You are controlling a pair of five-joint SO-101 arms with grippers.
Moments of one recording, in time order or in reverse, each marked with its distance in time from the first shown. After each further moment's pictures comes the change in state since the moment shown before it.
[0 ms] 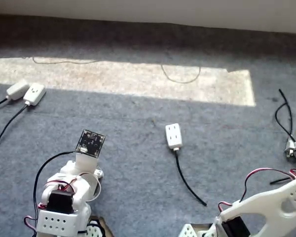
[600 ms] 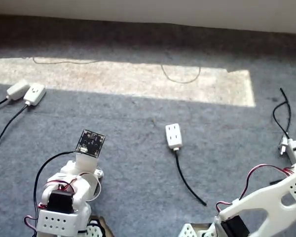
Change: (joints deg) left arm 0.0 0.0 0.0 0.0 0.0; right arm -2.3 16.1 -18.2 8.9 2.5
